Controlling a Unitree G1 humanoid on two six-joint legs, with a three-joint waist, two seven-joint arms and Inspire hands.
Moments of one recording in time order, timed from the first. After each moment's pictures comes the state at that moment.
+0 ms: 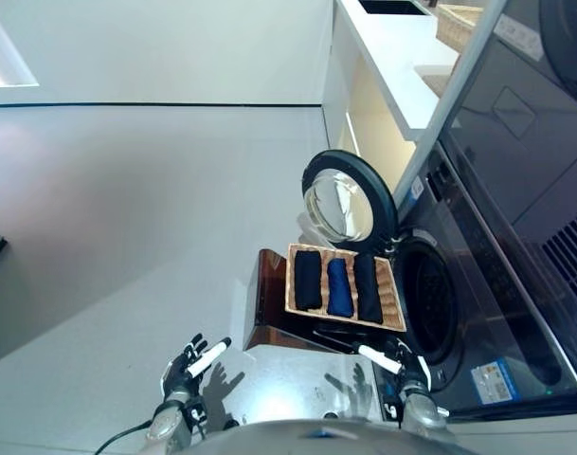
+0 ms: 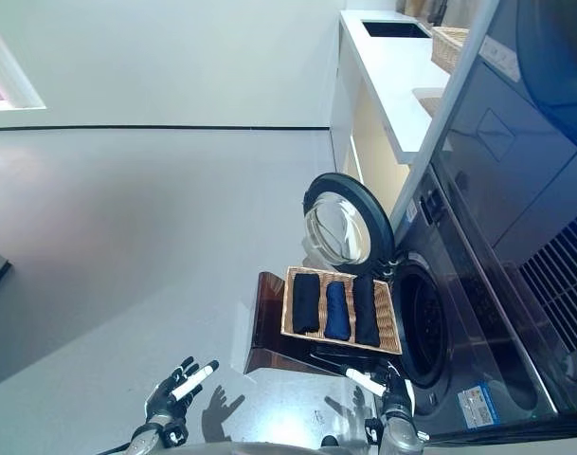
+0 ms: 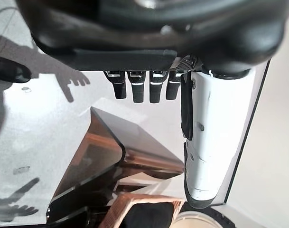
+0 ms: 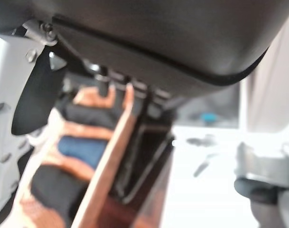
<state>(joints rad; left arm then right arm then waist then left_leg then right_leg) 0.19 0.17 -0.17 0.81 -0.58 -0.20 0.07 0.09 -0.21 0.14 0.96 0.42 -0.22 -0.21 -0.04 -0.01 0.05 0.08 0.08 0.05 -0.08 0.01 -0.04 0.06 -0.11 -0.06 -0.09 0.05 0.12</state>
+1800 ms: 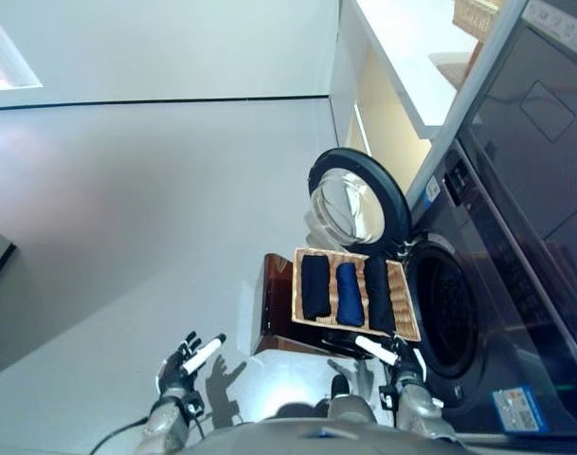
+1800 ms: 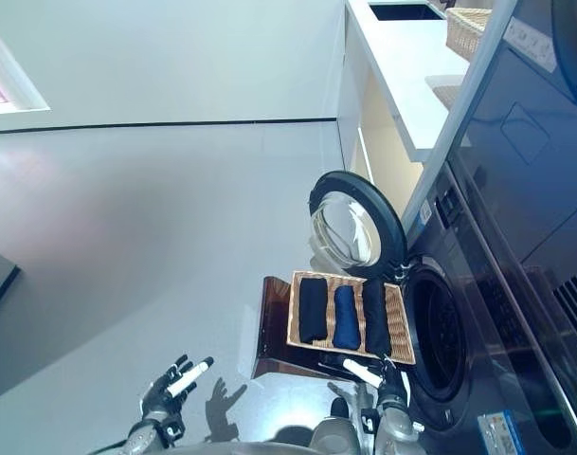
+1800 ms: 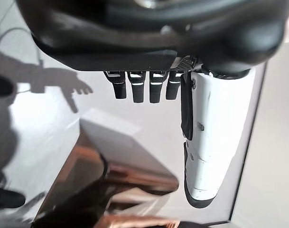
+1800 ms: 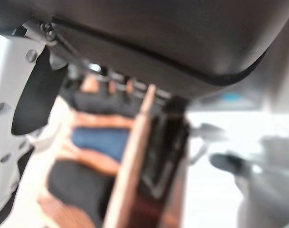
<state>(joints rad) 0.17 0.15 -0.13 0.84 -0.58 -0.20 0.09 0.03 -0.22 0.12 0.92 0.44 -0.19 -0.20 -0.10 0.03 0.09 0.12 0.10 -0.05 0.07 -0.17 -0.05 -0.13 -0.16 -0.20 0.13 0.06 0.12</state>
